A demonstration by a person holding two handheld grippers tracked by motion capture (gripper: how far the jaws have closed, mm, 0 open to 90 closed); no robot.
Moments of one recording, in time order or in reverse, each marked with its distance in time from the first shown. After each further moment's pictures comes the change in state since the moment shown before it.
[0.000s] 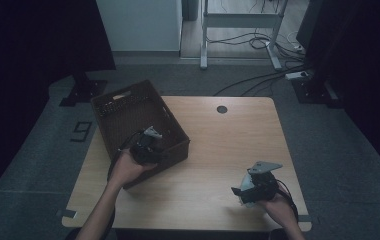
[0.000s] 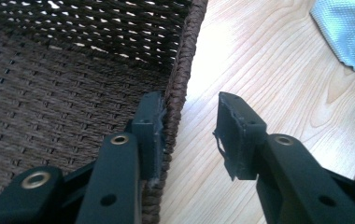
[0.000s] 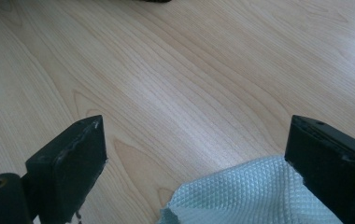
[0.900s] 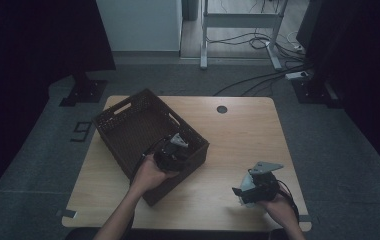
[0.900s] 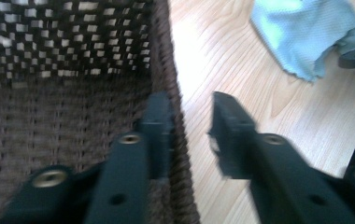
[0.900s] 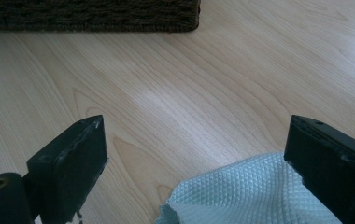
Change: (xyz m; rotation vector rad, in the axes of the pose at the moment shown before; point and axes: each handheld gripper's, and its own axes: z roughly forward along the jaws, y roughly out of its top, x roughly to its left) left arm -0.058 0.024 0.021 -0.029 -0.066 0.117; right arm -0.001 -0.002 -0.002 -0.002 0.004 0.000
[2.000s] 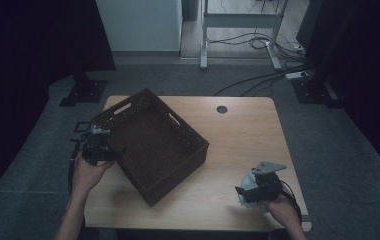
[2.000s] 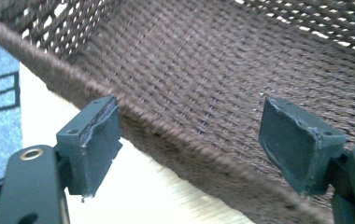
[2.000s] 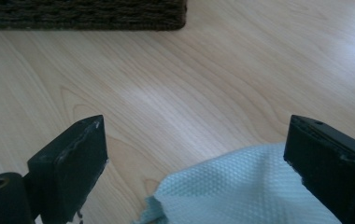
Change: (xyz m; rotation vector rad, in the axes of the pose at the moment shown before) left arm 0.115 -0.118 -0.102 -0.045 0.450 -0.461; right arm -0.004 -0.003 -0.005 -0.002 -0.046 -0.002
